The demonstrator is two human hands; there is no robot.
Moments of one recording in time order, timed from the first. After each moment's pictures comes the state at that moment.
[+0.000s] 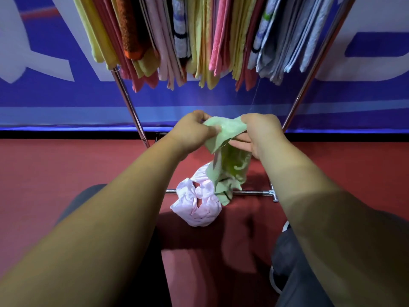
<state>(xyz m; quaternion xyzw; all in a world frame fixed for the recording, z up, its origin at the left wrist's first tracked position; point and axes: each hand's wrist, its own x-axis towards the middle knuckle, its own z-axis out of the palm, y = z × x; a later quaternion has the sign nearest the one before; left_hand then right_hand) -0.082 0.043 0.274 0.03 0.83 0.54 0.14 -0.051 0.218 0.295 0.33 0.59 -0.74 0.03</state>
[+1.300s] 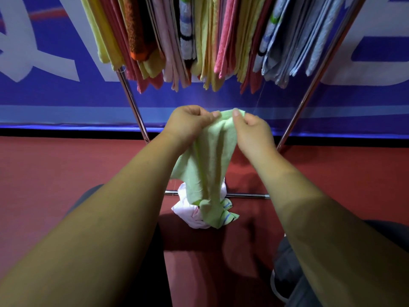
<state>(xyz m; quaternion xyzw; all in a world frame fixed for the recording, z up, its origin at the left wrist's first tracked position) -0.091 0.034 0.281 0.00 0.79 0.60 0.08 -0.054 0.205 0.259 0.15 0.83 -0.53 -0.11</state>
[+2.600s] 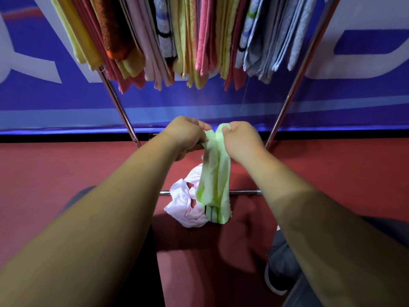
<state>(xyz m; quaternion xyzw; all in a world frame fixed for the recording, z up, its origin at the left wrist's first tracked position) -0.091 0.061 0.265 -0.08 0.75 0.62 0.23 -0.042 0.216 0.263 0.16 0.90 -0.40 -0.01</state>
